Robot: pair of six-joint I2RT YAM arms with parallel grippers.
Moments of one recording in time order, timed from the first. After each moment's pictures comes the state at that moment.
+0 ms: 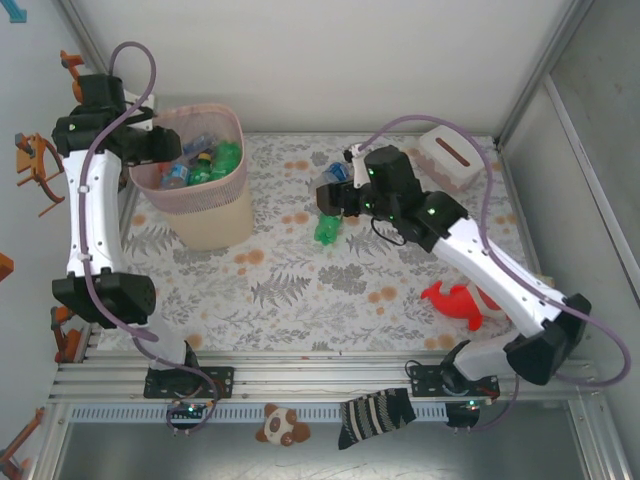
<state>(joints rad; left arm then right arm) 0.05 1.68 2.07 -1.28 0.21 0.00 0.73 1.41 1.45 -0.61 -0.01 0.38</state>
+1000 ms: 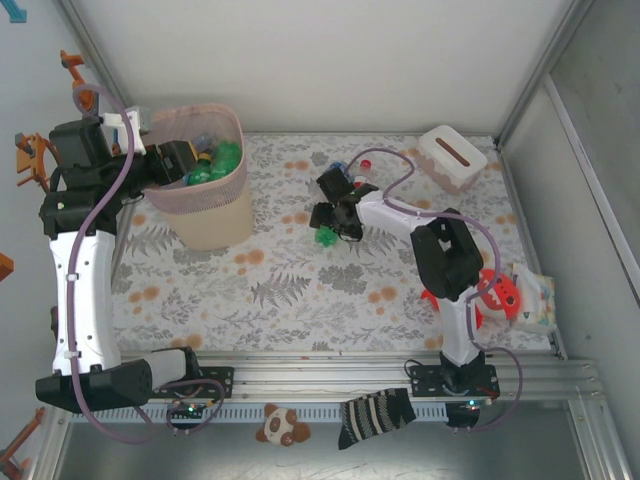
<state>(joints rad) 0.05 1.22 1.59 -0.87 0.58 -0.26 0.64 2.07 1.54 -0.60 0.01 0.78</state>
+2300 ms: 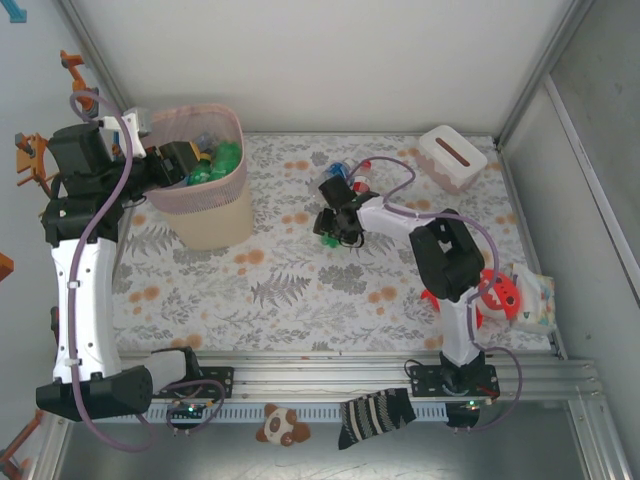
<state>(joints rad) 0.05 1.18 1.54 -0.80 0.64 -0.33 0.64 2.04 1.44 -0.52 -0.03 0.82</state>
